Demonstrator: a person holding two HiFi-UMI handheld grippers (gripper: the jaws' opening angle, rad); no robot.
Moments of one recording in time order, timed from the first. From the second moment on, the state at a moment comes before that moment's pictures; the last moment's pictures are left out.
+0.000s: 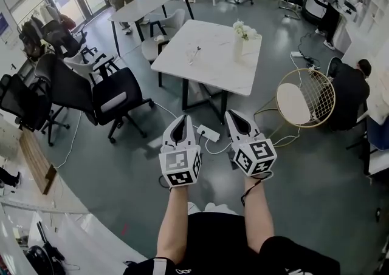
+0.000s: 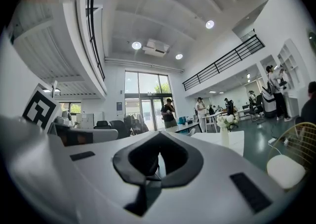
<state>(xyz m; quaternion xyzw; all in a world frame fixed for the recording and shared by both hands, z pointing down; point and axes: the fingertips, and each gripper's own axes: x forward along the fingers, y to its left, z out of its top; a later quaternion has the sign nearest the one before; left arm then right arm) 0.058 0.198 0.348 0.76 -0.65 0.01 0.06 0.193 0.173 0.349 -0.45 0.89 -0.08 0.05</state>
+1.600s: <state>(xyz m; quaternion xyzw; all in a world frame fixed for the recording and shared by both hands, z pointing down) -0.057 -0.122 0.405 0.77 -0.63 -0.01 0.10 0.077 -0.138 0.384 -0.46 0.89 -0.04 0.02</state>
